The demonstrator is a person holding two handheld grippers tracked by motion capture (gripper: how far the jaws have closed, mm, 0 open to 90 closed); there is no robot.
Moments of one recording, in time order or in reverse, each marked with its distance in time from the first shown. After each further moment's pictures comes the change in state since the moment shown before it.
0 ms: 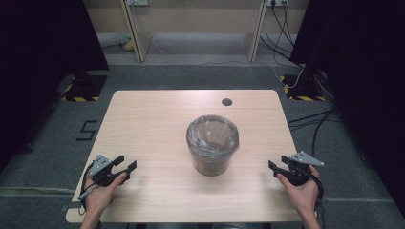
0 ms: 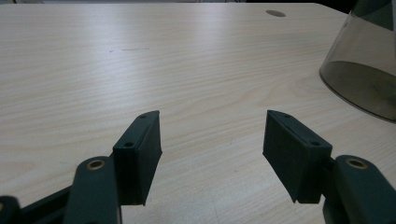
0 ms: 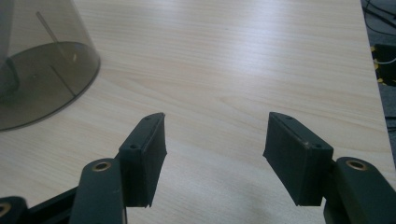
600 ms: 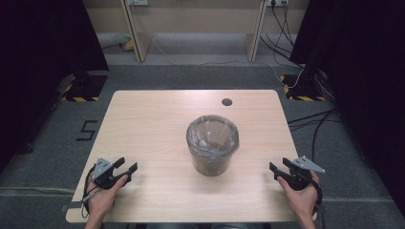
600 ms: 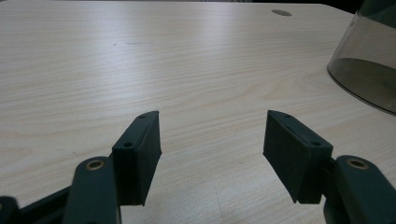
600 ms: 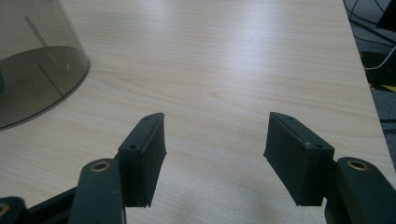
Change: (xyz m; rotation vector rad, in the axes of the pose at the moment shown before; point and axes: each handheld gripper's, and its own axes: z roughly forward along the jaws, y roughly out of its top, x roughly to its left) left arm -0.003 -0.011 0.003 -0.020 0.022 -0.003; right arm 0.000 -0.016 0.001 -0.062 -0.028 0.017
